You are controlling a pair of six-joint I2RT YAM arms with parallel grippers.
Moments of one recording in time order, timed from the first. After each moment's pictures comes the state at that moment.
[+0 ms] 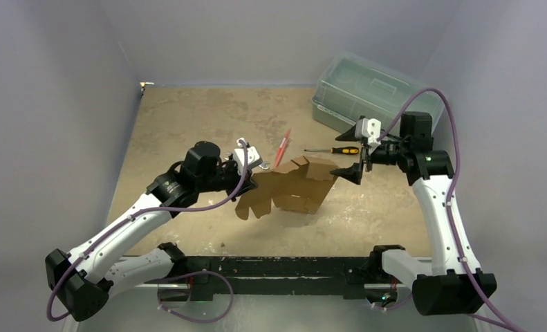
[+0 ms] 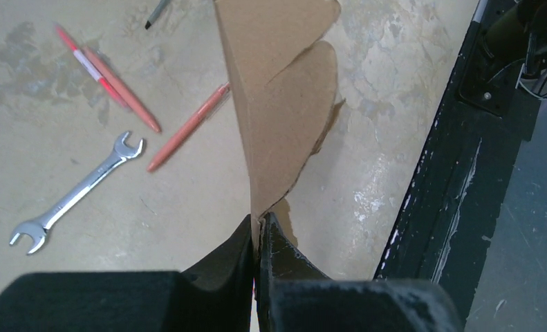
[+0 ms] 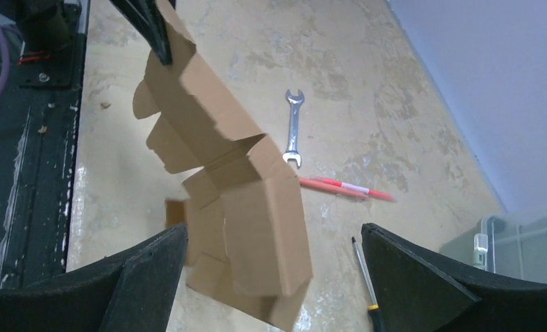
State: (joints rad) left arm -0.69 0.98 0.92 -0.46 0.39 0.15; right arm 0.02 1.07 1.16 -0.77 -1.15 -0.86
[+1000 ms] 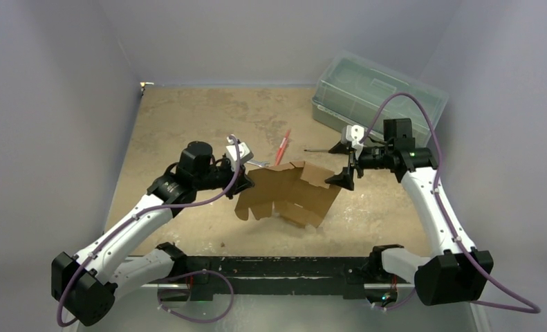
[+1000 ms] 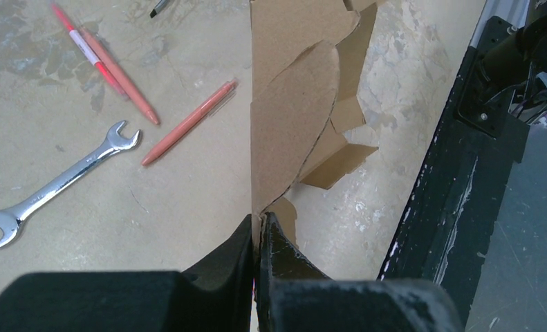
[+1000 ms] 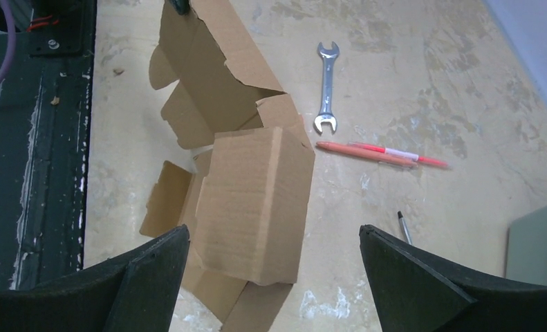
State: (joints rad) left arm -0.57 0.98 0.80 -0.34 0.50 0.09; right arm 0.09 1.14 1.07 -0.82 -1.07 -0.94
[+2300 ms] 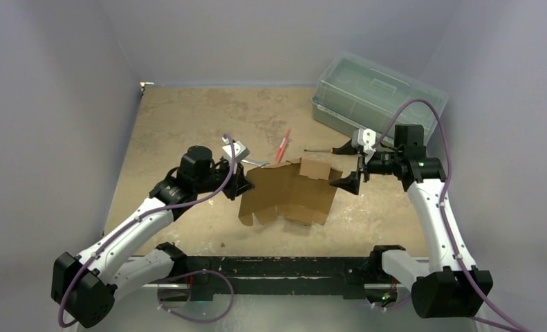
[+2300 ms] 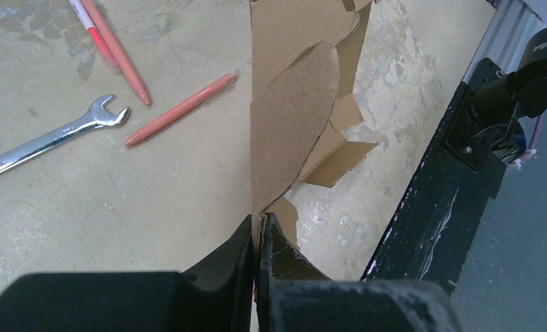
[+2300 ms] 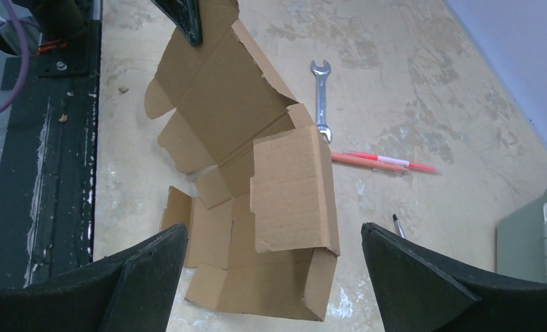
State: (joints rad) left arm -0.56 0.97 0.72 -0.25 0.47 -0.09; right arm 0.02 1.04 1.02 -0.80 -1.13 -0.90
